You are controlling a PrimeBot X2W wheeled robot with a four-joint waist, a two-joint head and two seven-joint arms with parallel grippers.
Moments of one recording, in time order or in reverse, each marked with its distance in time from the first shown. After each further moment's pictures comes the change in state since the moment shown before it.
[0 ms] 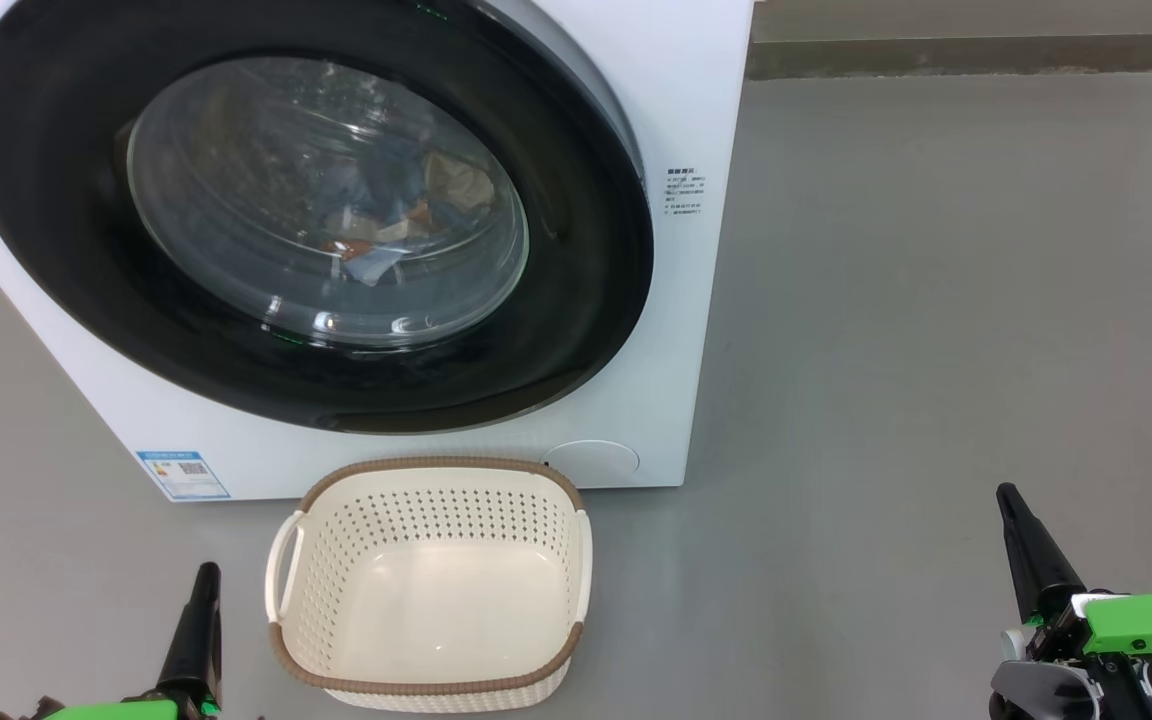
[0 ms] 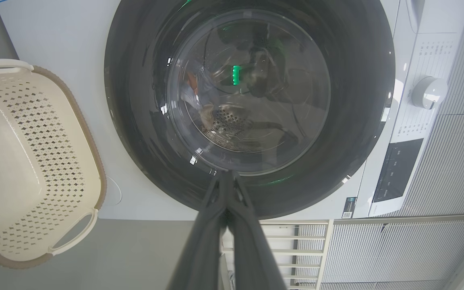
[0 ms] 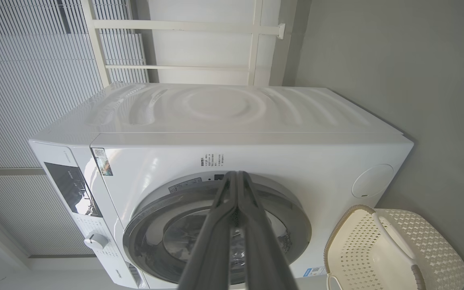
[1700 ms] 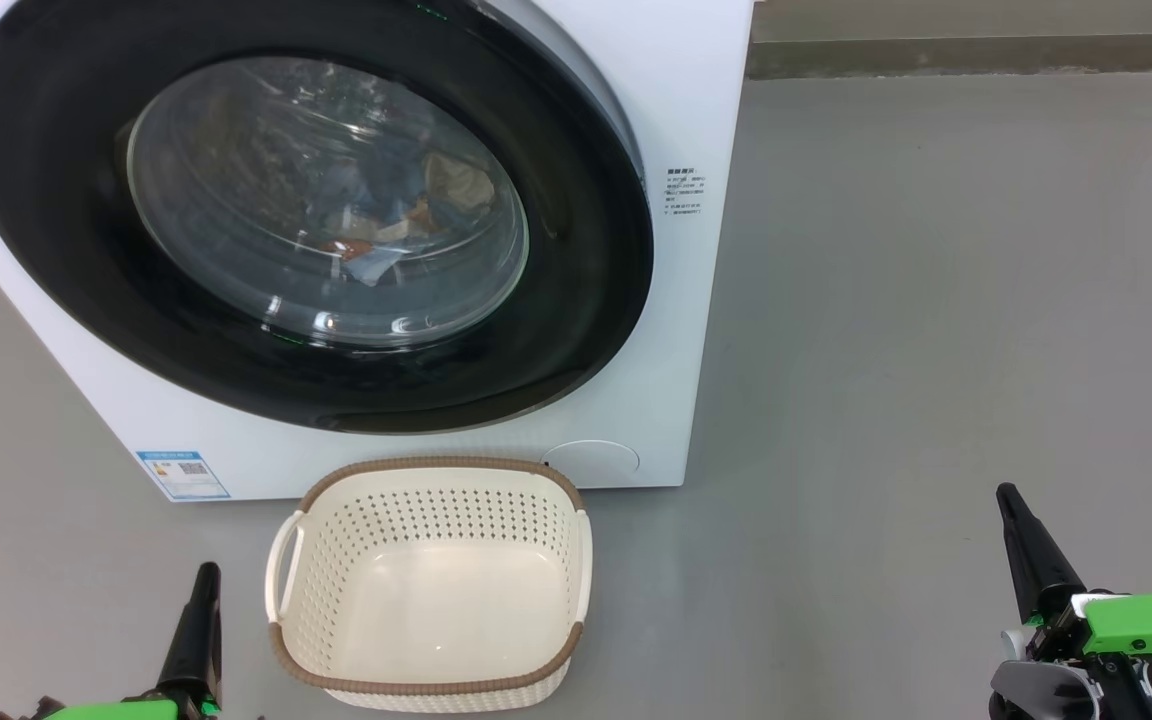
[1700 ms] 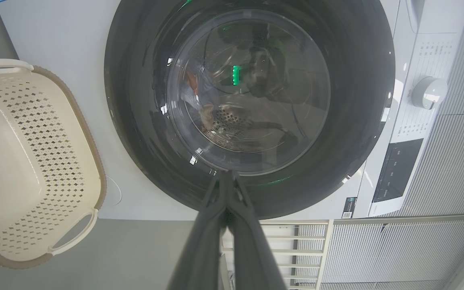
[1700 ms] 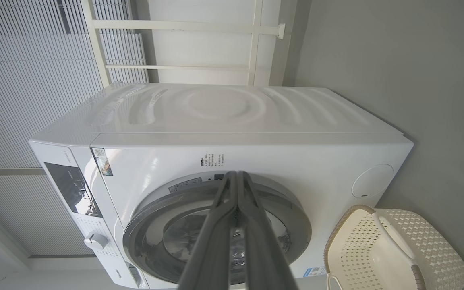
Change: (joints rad) left arm 0.000 0.000 0.000 0.000 0.000 0.000 0.000; right arm 0.000 0.000 0.000 0.000 0.000 0.000 0.000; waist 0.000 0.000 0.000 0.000
